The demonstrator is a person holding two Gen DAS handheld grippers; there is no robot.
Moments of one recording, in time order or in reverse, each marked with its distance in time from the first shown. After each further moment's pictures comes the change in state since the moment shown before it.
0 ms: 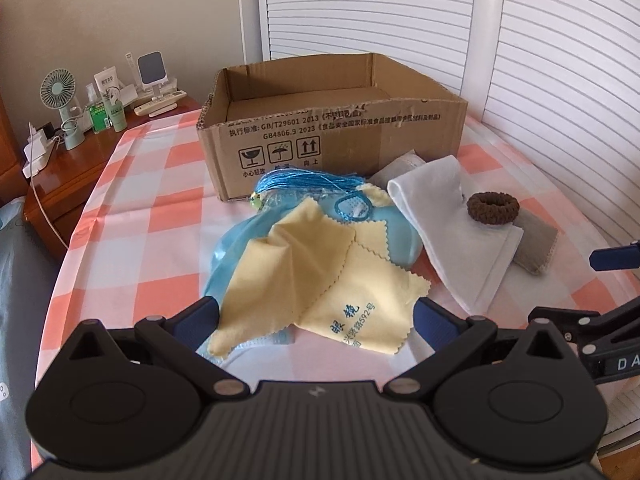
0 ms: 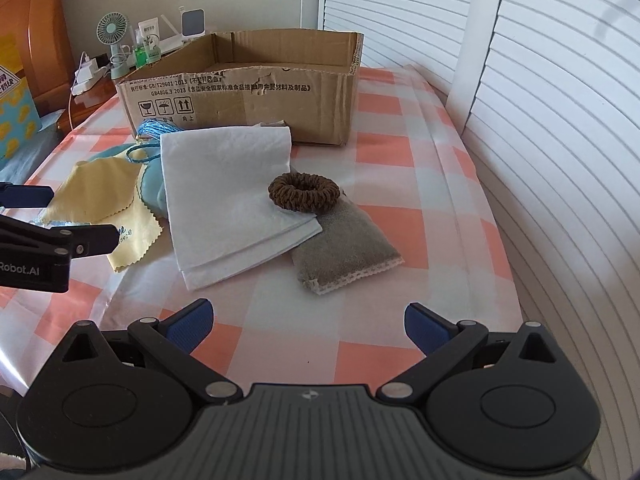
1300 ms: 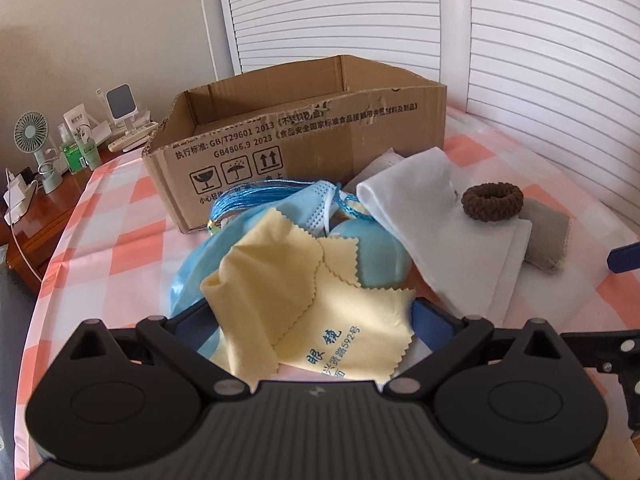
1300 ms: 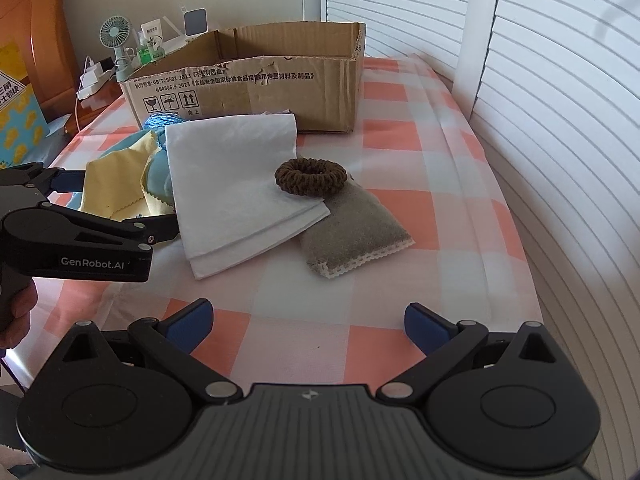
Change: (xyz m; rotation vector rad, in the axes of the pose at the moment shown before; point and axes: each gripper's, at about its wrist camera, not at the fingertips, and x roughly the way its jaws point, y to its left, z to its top) left arm 0.040 -0.023 0.005 0.132 -0.069 -0.006; right arm 0.001 -0.004 -0.007 0.031 0.009 0.044
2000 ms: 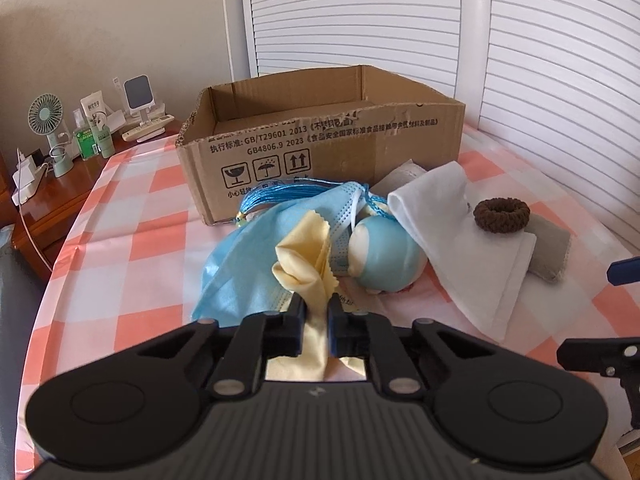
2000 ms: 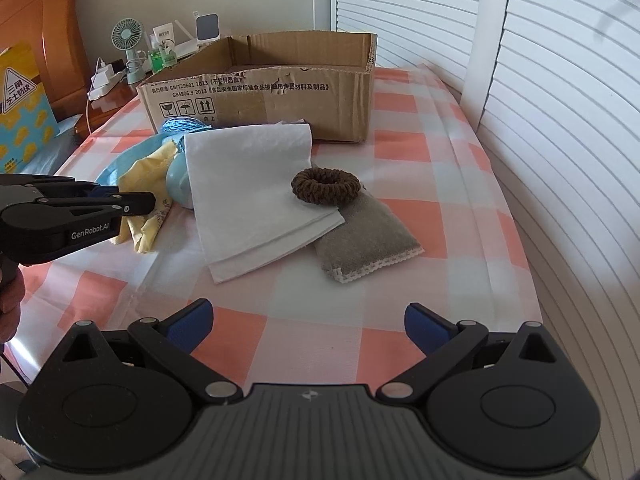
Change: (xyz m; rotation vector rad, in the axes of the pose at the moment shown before) left arm -0.011 0.017 -0.005 -0.078 -0.010 0.000; right arm -0.009 0.007 0.001 -0.022 -0.020 0.014
